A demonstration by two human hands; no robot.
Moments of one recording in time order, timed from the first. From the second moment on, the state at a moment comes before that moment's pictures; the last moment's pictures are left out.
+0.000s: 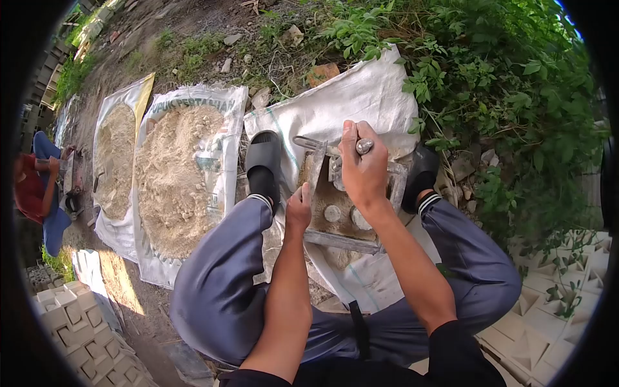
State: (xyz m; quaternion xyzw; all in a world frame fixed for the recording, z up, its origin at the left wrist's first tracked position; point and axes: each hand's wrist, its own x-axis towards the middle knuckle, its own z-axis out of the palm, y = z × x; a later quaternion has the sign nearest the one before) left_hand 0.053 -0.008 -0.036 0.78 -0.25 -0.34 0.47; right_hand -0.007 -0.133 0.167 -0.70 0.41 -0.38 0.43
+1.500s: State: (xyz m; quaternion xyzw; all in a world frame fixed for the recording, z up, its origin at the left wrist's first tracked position) left_hand 0.056 -0.006 -0.037 0.77 -0.20 -0.40 0.46; right_hand -0.048 -0.010 0.172 -0.60 0.49 -0.39 0.50
